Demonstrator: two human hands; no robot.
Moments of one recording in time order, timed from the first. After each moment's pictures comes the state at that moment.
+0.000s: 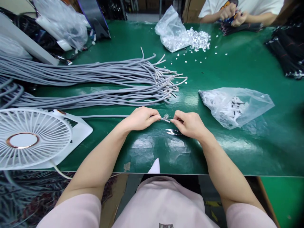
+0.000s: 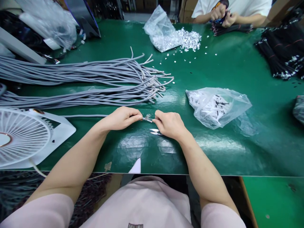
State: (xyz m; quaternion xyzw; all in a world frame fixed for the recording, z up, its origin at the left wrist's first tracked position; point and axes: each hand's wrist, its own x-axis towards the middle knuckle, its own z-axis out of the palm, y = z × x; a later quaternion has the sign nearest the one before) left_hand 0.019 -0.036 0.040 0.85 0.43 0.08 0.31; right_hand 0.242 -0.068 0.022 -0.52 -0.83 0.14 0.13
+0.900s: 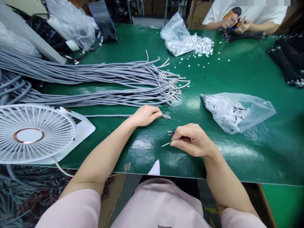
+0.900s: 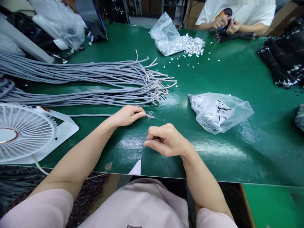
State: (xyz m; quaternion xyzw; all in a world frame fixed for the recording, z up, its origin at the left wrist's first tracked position) left_hand 0.016 -0.021 0.018 0.82 0.45 0.13 0.33; right_hand 0.239 -0.091 0.046 -0.29 -0.84 0.37 0.29
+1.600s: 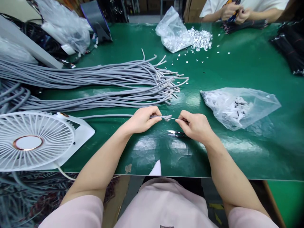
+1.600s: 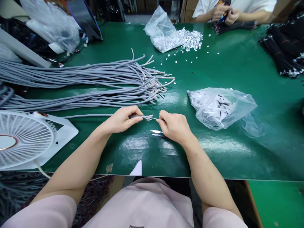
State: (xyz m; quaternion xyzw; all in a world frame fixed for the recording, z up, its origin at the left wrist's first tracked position) left_hand 0.017 -0.039 0.034 0.83 0.42 0.19 0.31; right_hand 0.245 -0.075 0.028 -0.54 -0.81 0.13 0.17
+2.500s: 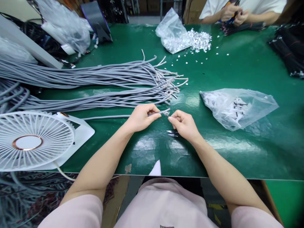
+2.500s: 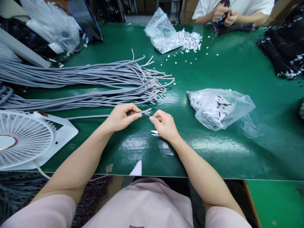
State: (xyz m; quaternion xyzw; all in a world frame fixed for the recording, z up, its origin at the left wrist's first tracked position) left_hand 0.019 -0.037 0.025 0.77 0.47 0.27 0.33; right_hand 0.214 -0.069 0.006 -0.55 -0.61 0.45 0.36
